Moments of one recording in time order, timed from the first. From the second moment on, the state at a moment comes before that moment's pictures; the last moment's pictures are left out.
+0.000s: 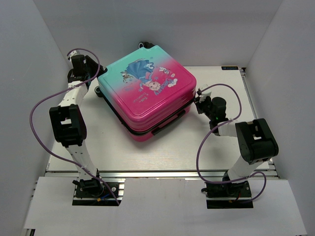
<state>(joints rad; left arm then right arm) 0.10 1.98 1.63 -0.08 0.05 -0.67 0.23 1.64 0.66 0.77 -0.32 -0.29</state>
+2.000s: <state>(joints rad) 0.04 1.64 1.36 -0.19 -0.16 -0.54 0.26 1.30 0.57 0.51 -0.12 -0.08</state>
